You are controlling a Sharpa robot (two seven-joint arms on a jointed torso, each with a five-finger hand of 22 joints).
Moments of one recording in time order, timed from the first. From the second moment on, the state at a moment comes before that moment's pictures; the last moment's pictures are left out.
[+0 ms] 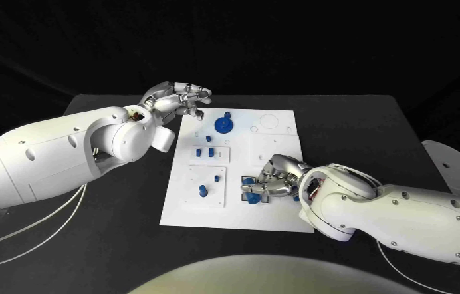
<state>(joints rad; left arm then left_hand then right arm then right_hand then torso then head) 1.19 -0.89 -0.03 1.52 -0.11 -0.21 0.23 1.29 -0.18 0.58 0.06 0.19 0.90 0.16 0.32 0.32 0.99 0.10 0.46 0.14 1.10 0.03 1.11 0.45 0.17 1.09 0.13 0.43 1.23 1.06 -0.84 -0.16 1.85 -1.26 -0.40 -0.55 1.01 -0.12 -0.09 0.29 0.30 1.17 0.03 0.24 0.65 1.47 -0.03 1.41 1.31 1.47 -0.09 1.56 1.31 0.08 1.47 0.02 1.26 1.31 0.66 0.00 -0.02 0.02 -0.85</state>
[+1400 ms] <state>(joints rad) 1.19 -0.89 -0.03 1.52 -0.11 -0.20 0.22 1.29 -0.17 0.58 0.06 0.21 0.88 0.16 0.32 0.32 0.99 0.10 0.46 0.13 1.10 0.03 1.11 0.45 0.17 1.10 0.13 0.42 1.23 1.06 -0.89 -0.16 1.90 -1.34 -0.37 -0.51 1.25 -0.07 -0.13 0.29 0.28 1.17 0.03 0.22 0.69 1.46 -0.04 1.43 1.31 1.46 -0.10 1.56 1.31 0.08 1.46 0.02 1.27 1.31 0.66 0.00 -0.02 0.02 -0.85</state>
